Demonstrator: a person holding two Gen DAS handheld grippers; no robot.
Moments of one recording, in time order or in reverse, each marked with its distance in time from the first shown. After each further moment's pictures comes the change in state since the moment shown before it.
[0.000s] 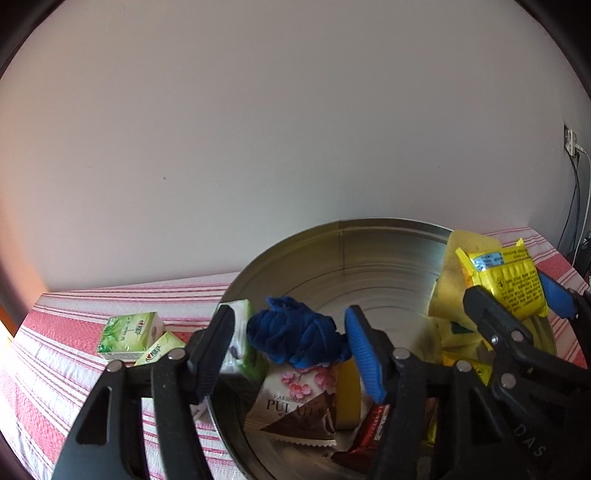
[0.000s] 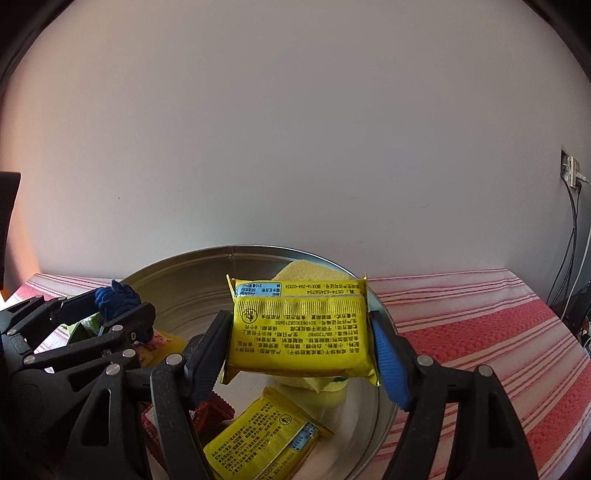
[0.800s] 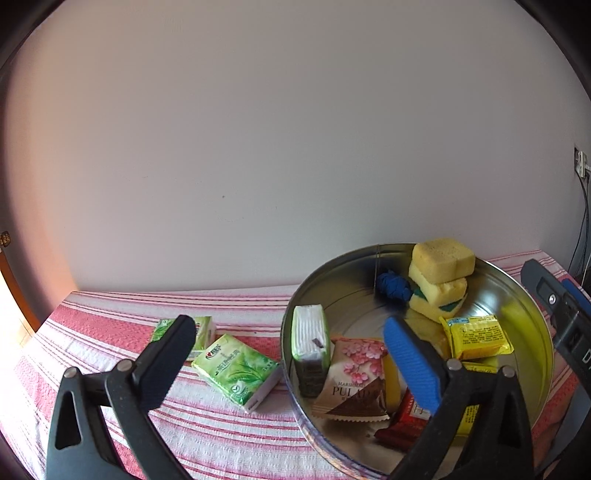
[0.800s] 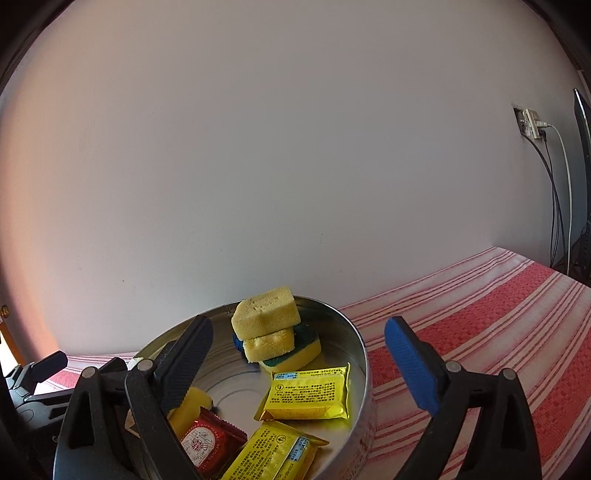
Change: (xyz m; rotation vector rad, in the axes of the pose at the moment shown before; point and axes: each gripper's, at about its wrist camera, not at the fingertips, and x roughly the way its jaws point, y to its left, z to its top) left arm -0.044 0.030 -0.020 -0.041 -0.088 0.067; right arm -0.038 -0.017 -0.002 0.233 -0.172 0.022
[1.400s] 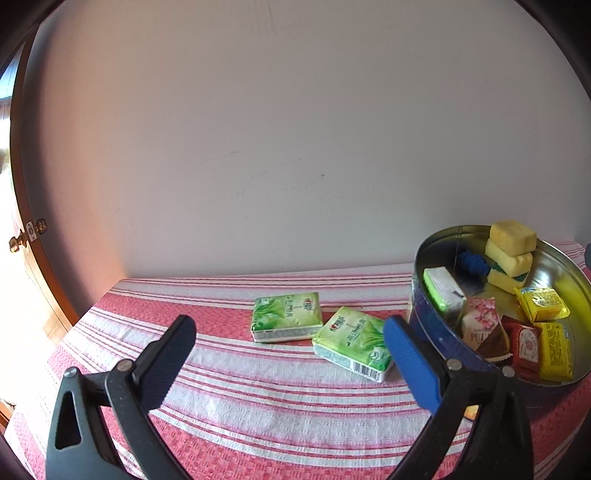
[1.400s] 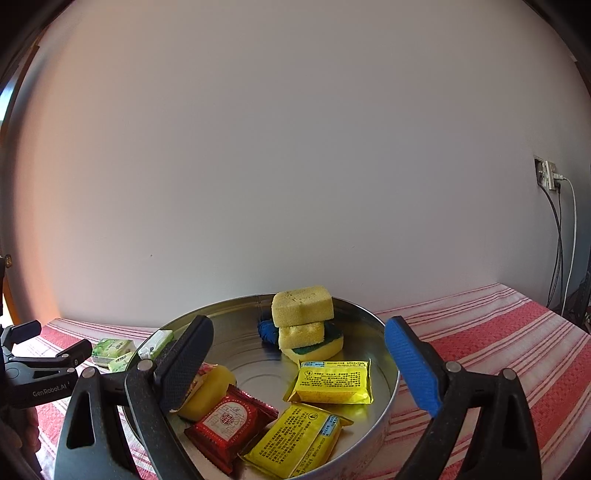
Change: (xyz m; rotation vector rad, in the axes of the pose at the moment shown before) left arm -0.011 0.095 -0.028 -0.020 -0.008 0.133; right arm -0.033 0.041 -0.020 -0.179 -0.060 -0.003
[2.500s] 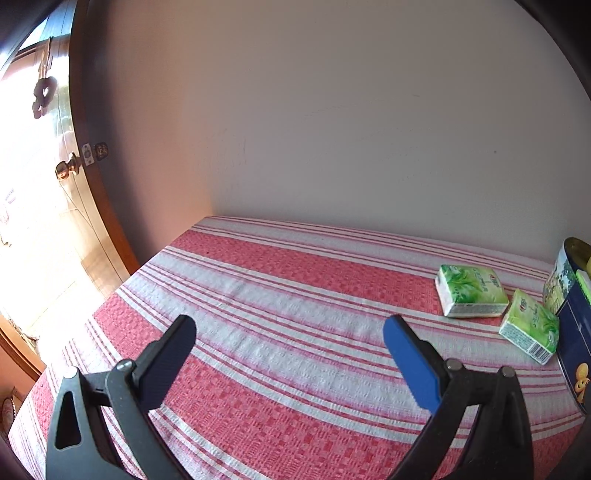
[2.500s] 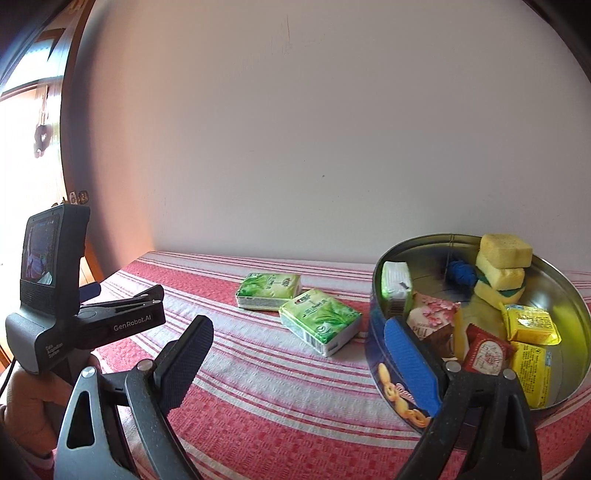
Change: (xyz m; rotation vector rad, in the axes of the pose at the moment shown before) left arm 0.048 0.150 -0.023 -0.179 0.170 0.214; right arm 0.014 0.178 -0.032 -0.097 0.294 0.356
